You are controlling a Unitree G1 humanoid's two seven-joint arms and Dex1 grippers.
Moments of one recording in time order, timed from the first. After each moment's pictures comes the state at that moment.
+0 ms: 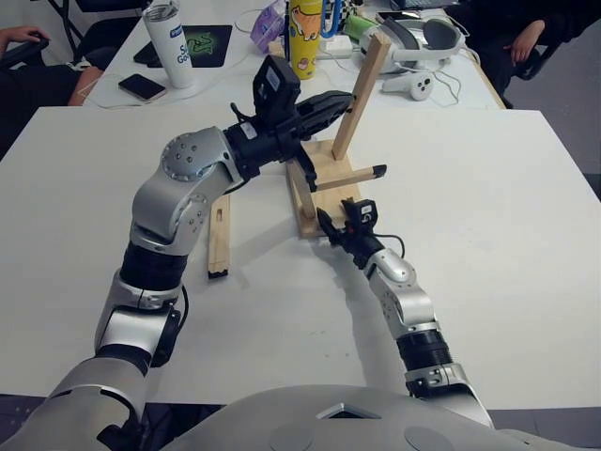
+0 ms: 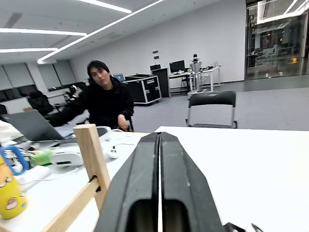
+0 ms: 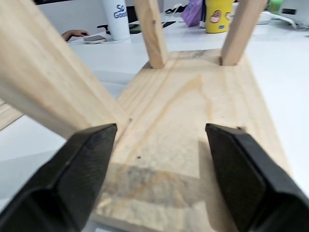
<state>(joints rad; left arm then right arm) -0.62 0.34 -0.22 -0.13 -0.47 0.41 -0.60 -0.09 -0.03 0.09 0.18 0.14 0.12 0.26</state>
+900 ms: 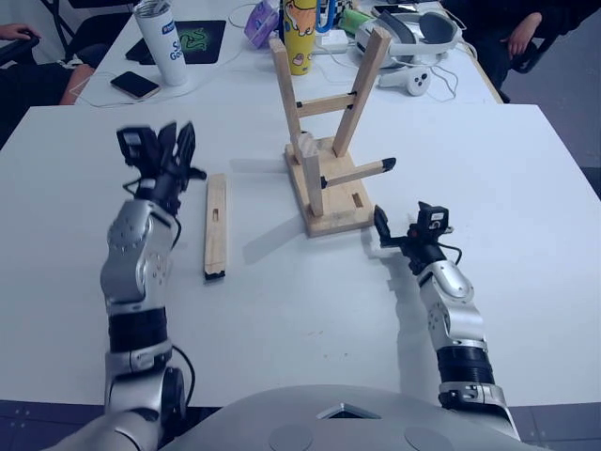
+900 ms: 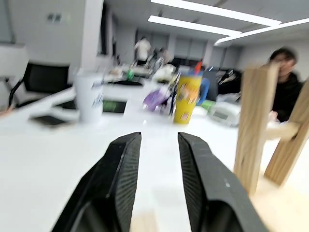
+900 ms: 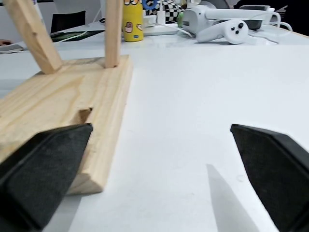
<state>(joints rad) -0.15 0.21 0.21 -0.16 -0.35 0.31 -0.16 -0.03 -0.16 -0.15 0.17 0.19 0.04 0.26</state>
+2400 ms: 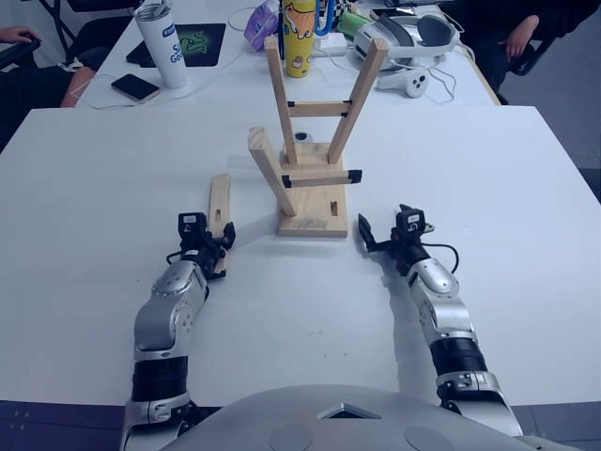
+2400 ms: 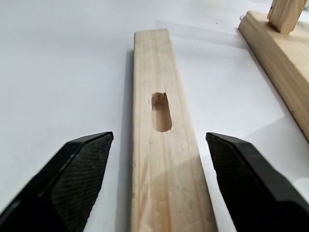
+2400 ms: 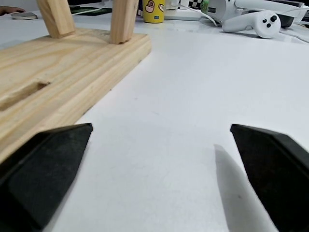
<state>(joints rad) 0.03 0.14 0.07 -0.24 -0.22 0.73 -0.04 -0.07 -0.17 -0.04 0.29 0.12 0.00 0.28</state>
